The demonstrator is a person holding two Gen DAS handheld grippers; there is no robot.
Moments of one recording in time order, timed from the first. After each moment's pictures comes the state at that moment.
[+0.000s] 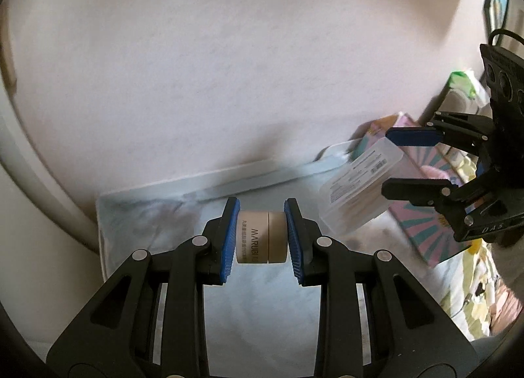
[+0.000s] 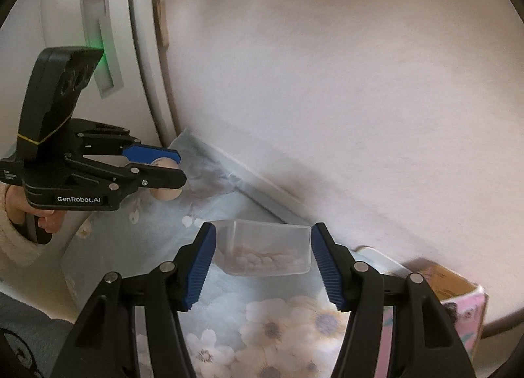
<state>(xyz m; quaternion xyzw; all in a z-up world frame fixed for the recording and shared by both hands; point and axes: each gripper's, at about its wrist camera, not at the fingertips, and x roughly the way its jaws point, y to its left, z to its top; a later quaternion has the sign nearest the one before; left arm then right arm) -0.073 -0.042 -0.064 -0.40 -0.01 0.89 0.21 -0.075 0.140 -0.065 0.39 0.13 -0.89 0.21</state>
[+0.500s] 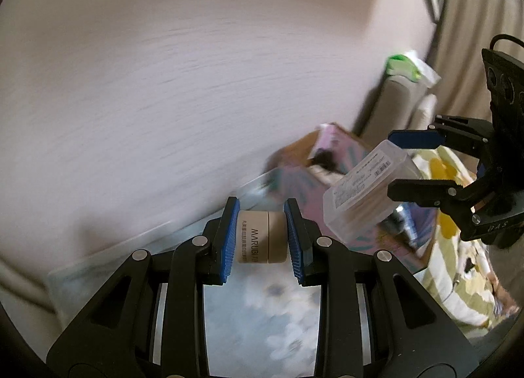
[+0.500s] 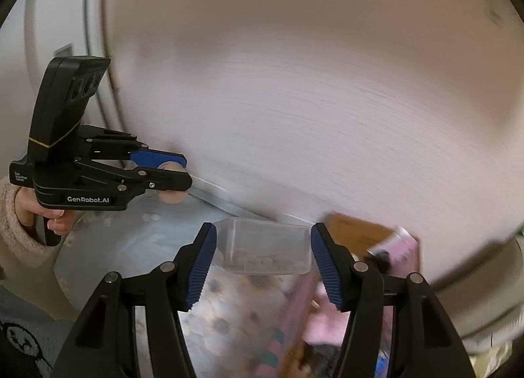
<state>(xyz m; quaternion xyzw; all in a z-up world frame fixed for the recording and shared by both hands) -0.083 0.084 -0.017 -0.36 0.04 0.87 0.34 -0.008 0.244 -0.027 0.37 0.08 -0.92 0.09</state>
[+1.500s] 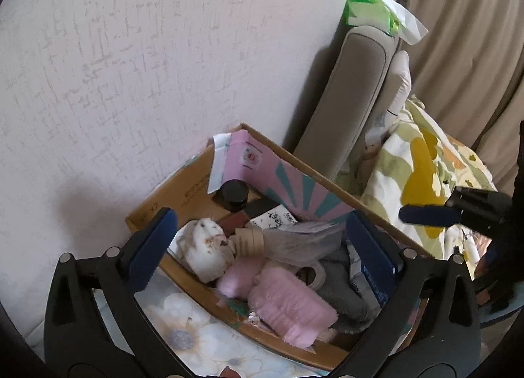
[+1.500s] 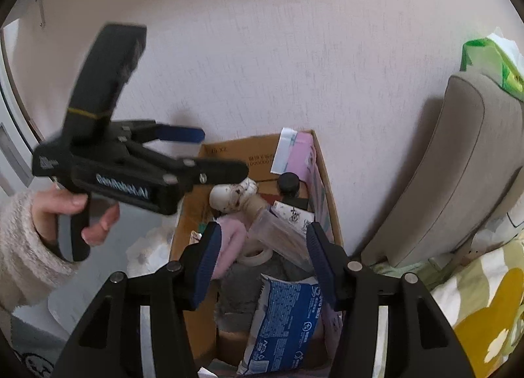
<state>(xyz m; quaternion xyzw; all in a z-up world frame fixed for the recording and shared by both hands) -0.148 0.317 -0.072 -0.42 0.10 0.80 0.41 0.022 0.401 -0.078 0.40 -0.09 -0.91 -0.02</state>
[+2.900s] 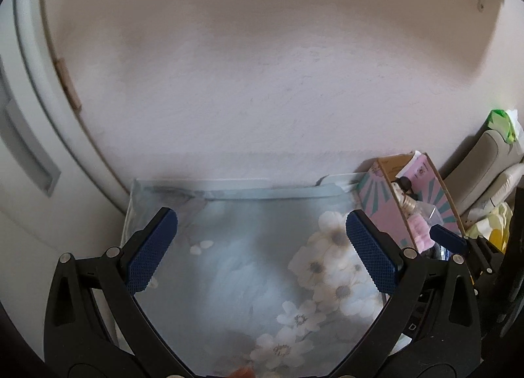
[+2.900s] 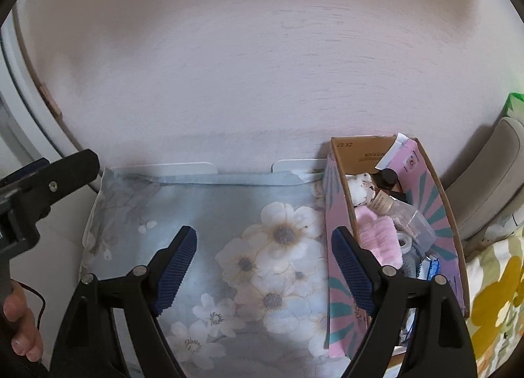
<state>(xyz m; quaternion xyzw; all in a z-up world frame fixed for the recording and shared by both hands) -0.033 0.028 0.013 -0.42 -0.03 0.91 0.03 -0.006 0.191 -0.052 0.45 -0.05 -0.89 -0.04</state>
